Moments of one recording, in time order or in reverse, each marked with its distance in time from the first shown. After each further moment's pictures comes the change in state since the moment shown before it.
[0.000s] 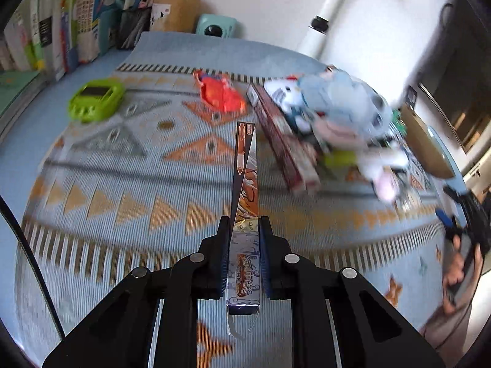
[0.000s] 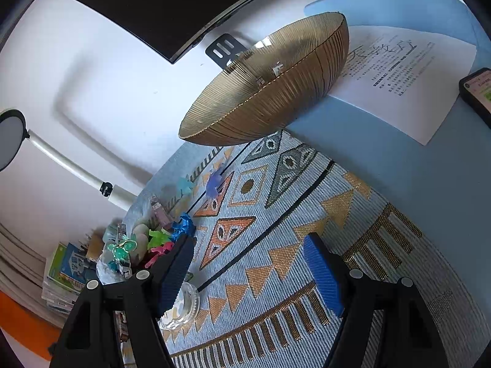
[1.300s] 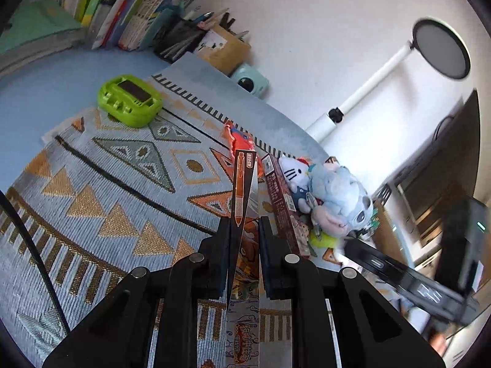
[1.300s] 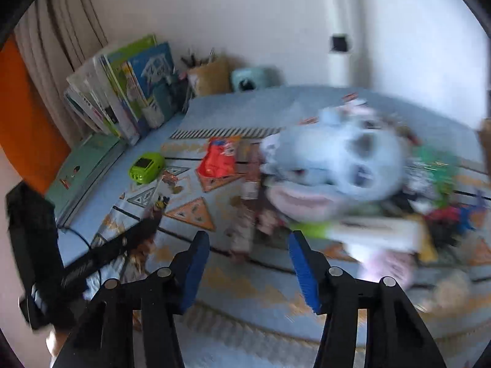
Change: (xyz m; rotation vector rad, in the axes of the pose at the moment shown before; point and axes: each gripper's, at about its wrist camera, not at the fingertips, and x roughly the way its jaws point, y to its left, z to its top) left arm -0.012 0.068 0.010 -0.350 -0.262 -0.237; right arm 0.095 0.303 -0.167 -0.828 0.383 0.119
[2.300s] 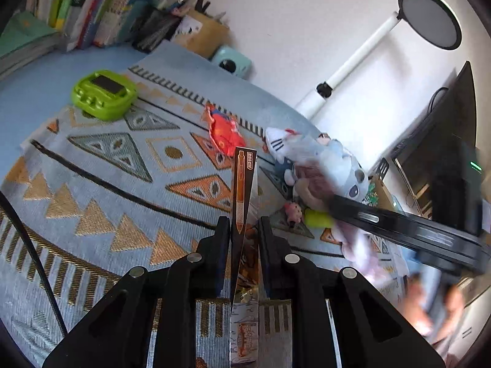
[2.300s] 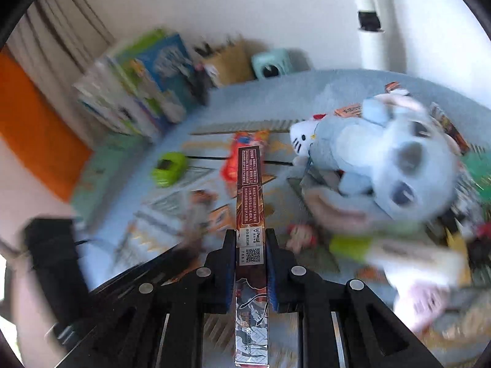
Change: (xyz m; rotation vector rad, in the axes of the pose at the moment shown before) left arm 0.007 -0.019 -0.003 0.107 0.092 0.000; right arm -0.002 -0.014 0.020 0.024 0.056 0.203
